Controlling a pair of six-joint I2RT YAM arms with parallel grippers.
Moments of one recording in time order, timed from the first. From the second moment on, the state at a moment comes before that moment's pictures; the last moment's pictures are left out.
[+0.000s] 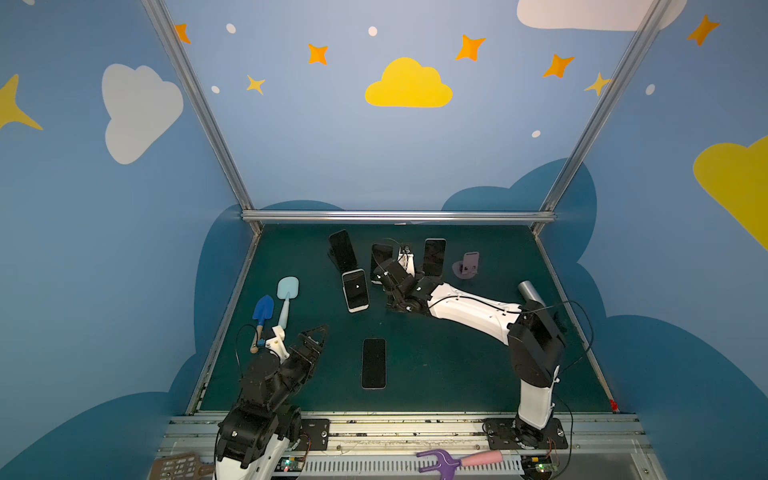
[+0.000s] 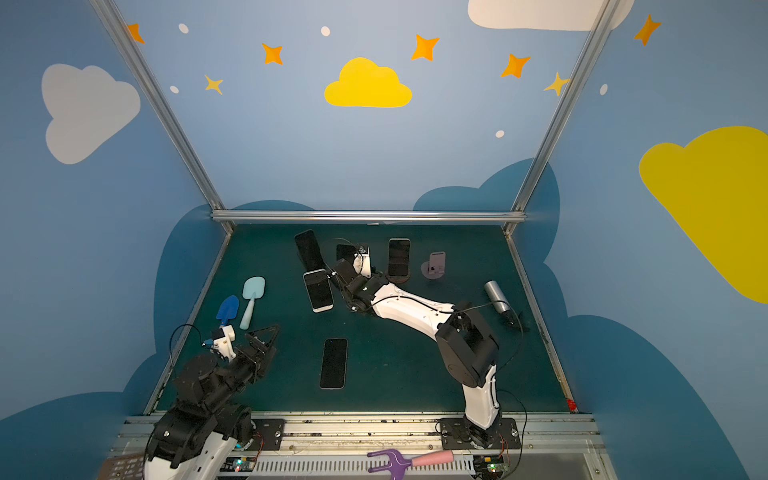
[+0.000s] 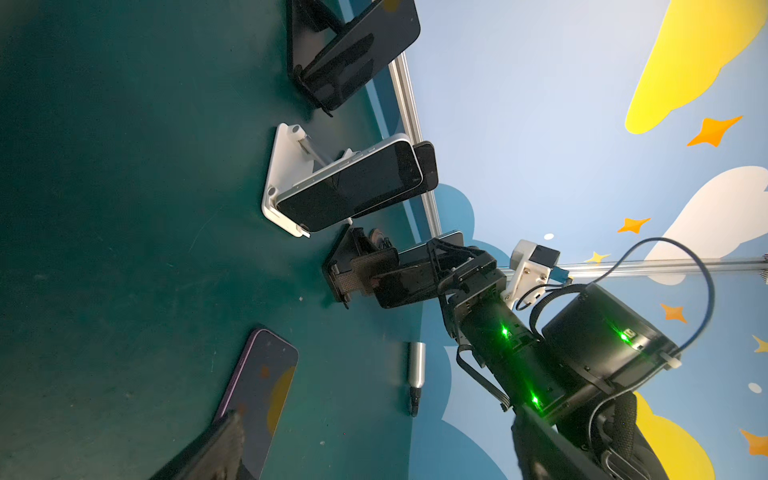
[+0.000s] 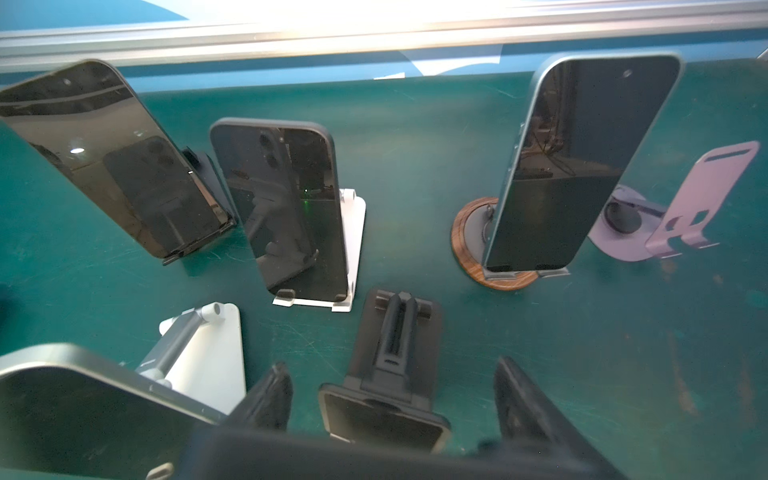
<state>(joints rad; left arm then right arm) -0.24 0.04 0.36 -0.63 0.23 -1.28 0.95 1.89 1.48 -0.40 0.71 0.65</state>
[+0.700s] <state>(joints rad) -0.24 0.22 0.35 -0.52 0.24 -1.28 0.98 1.66 1.28 -0.40 0.69 0.64</state>
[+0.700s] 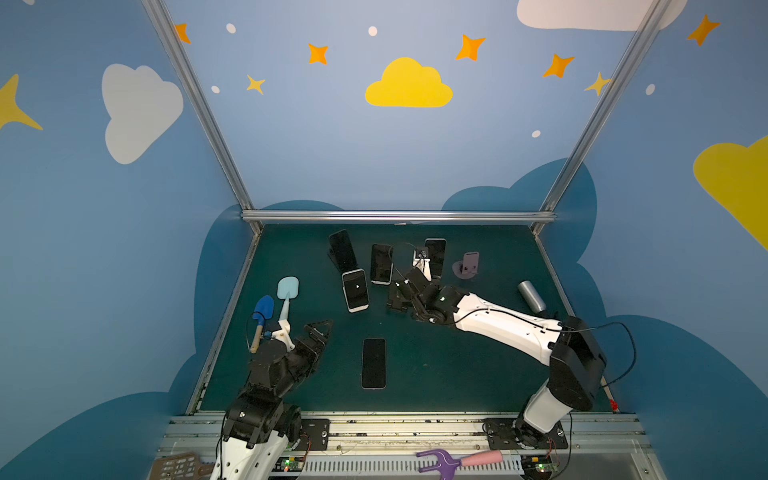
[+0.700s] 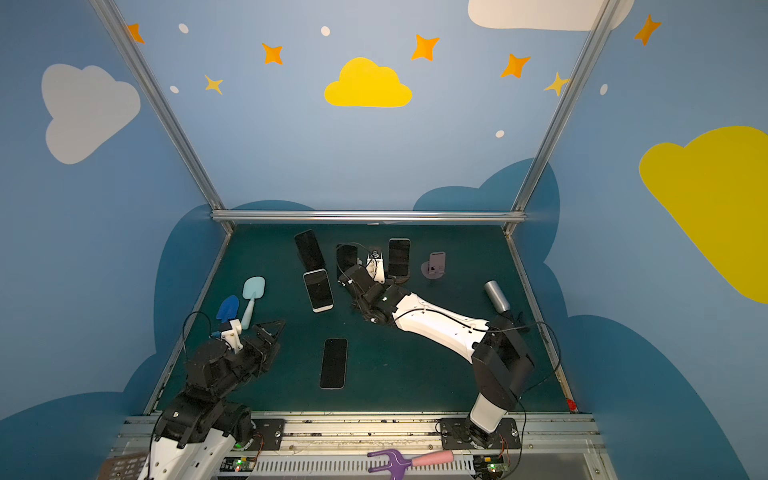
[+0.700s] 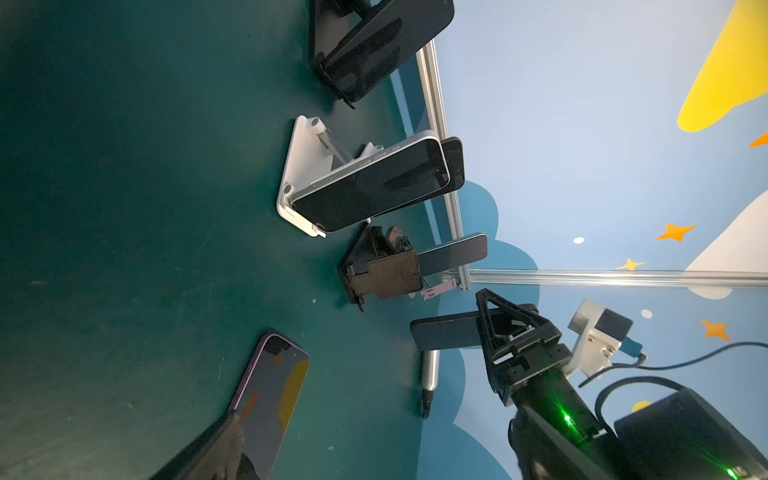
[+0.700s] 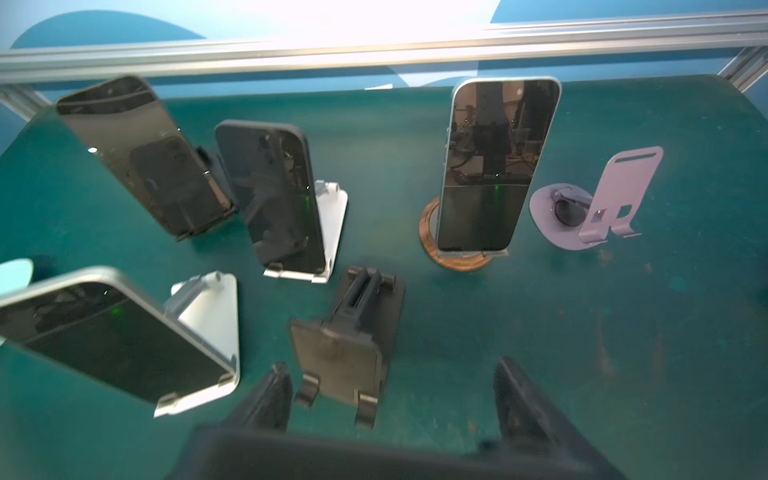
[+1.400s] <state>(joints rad) -0.24 0.23 0.25 -0.39 0.27 -1.36 1.07 1.59 1.19 -0.71 0.38 0.98</state>
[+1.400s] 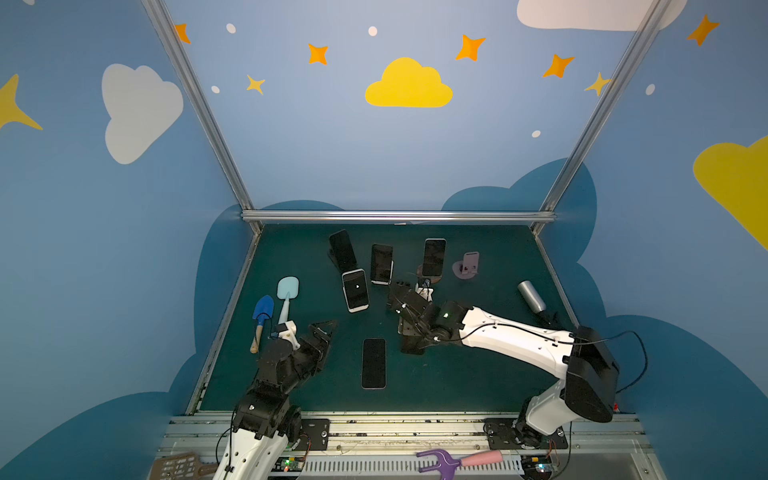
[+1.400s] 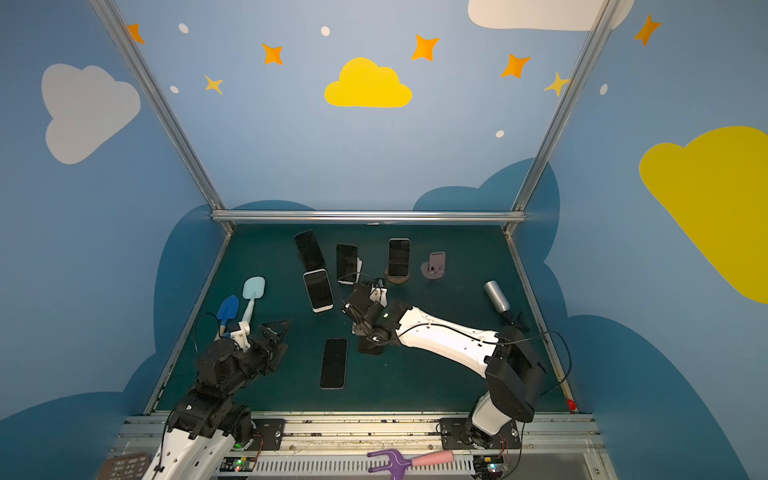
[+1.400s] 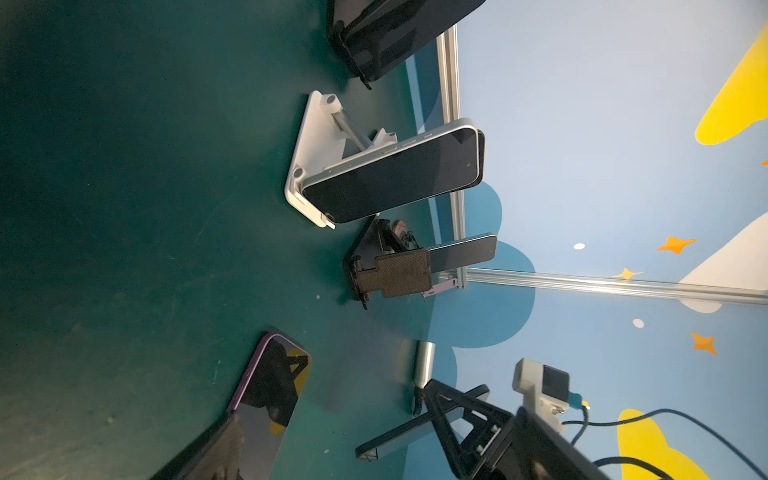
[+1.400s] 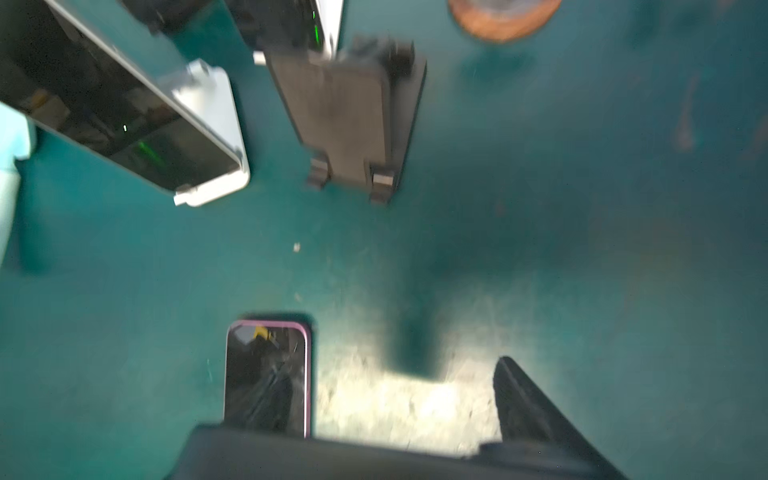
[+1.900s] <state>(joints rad) -0.40 0.32 0.20 -0.27 0.25 -1.40 1.10 1.73 1.16 -0.67 0.28 1.03</state>
